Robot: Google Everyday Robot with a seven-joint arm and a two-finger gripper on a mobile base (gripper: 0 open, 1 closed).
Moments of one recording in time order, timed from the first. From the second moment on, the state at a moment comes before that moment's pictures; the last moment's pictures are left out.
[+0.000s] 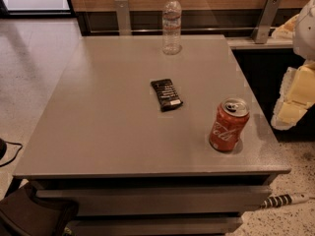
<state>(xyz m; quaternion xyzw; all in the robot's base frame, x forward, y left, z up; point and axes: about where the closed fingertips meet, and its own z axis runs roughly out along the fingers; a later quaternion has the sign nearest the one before) 0.438 -0.214 0.986 -0.60 0.78 -0.05 0.17</state>
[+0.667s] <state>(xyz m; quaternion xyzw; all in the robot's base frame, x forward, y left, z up) 0.439 -0.214 0.986 -0.60 0.77 -0.02 0.21</state>
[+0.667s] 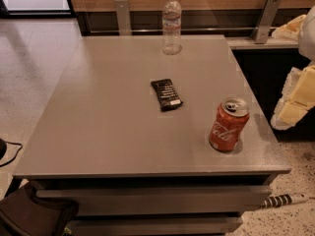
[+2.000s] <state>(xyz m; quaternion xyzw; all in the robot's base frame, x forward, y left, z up) 0.445 -0.204 0.926 -0.55 0.62 0.23 0.52</state>
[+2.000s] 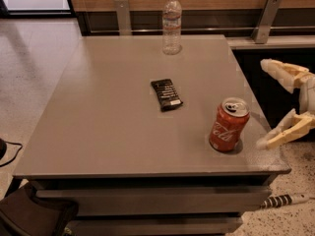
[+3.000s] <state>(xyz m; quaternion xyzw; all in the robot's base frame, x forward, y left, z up) 0.455 -0.179 0.896 -0.48 0.60 0.34 0.53</state>
